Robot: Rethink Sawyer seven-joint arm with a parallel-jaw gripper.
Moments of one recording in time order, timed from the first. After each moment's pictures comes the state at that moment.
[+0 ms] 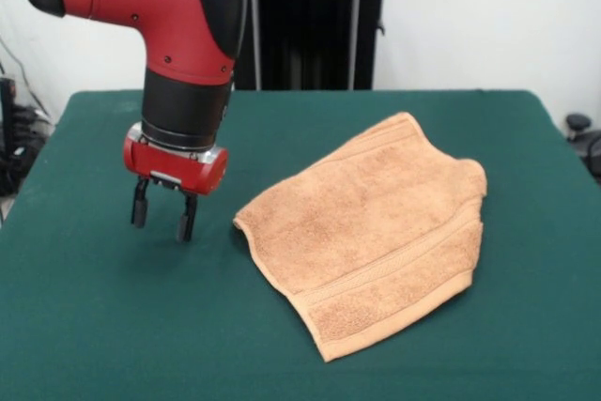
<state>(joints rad) -0.47 -0.47 0.14 1.50 -0.82 0.33 2.34</state>
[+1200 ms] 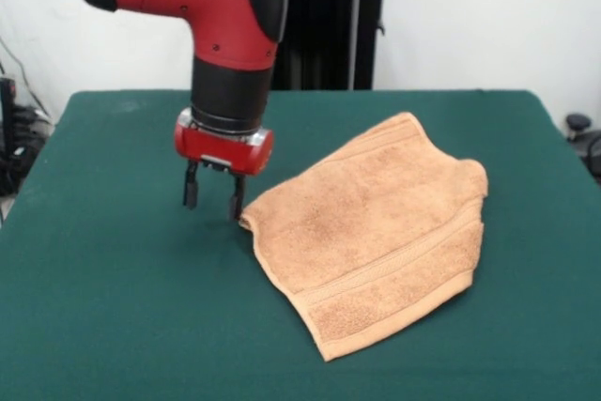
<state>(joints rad) -0.43 -0.51 0.14 1.60 -0.75 0.33 2.34</state>
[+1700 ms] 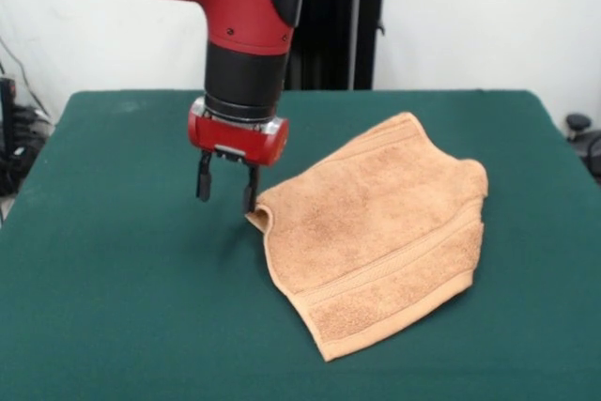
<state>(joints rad) -0.41 -0.54 0.14 1.62 -0.71 0.33 2.34</state>
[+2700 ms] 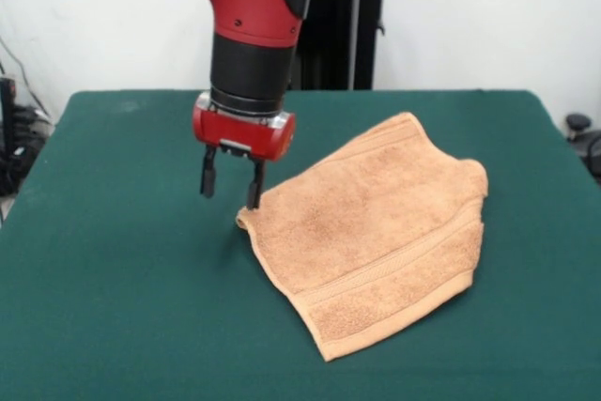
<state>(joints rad) -0.40 -0.57 0.14 1.63 -0.70 0.35 2.34</state>
